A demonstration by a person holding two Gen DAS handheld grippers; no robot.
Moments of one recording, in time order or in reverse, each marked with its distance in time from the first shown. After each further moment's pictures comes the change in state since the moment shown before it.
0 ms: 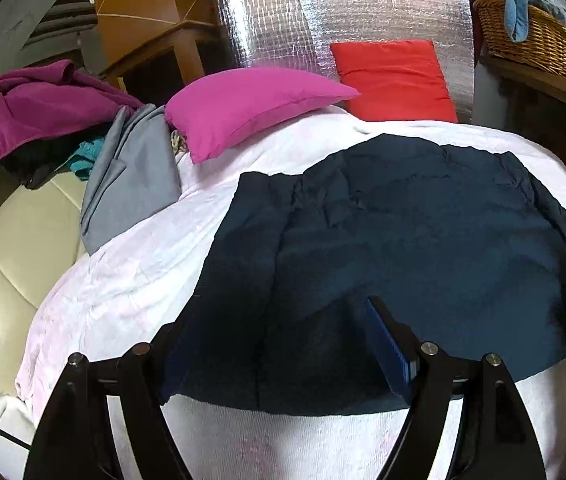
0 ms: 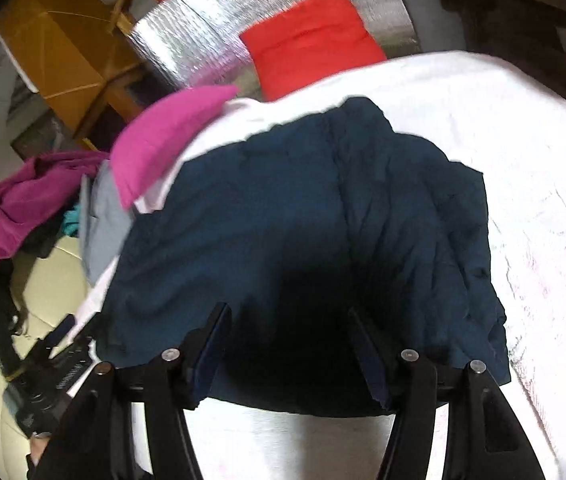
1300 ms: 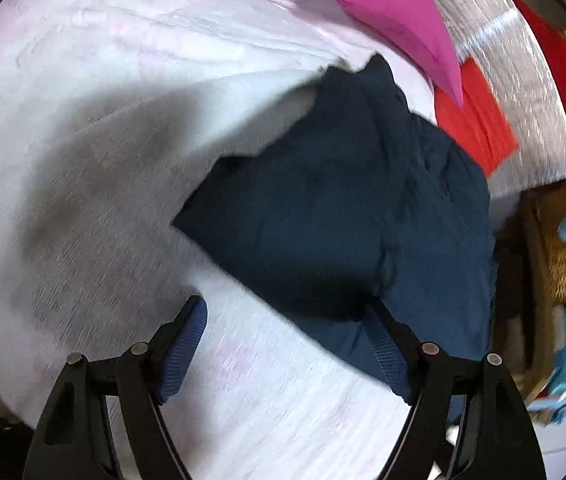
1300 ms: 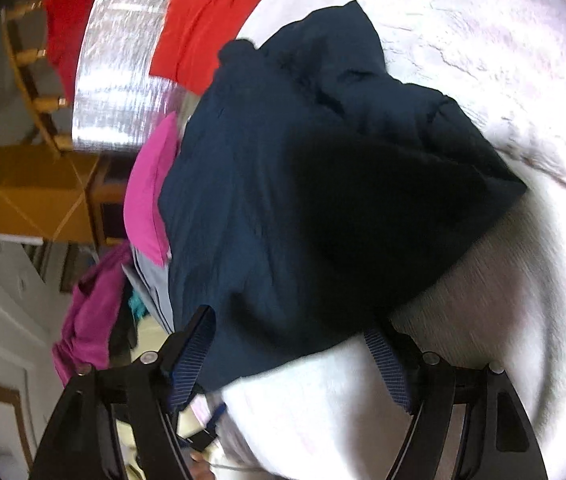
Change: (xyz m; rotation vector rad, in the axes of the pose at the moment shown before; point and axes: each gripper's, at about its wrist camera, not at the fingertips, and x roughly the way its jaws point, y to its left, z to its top) left arm 0.073 0.114 -0.075 -0.832 0.427 -0.420; right arm 0.045 -0.079 -0.043 0.671 0.084 0.289
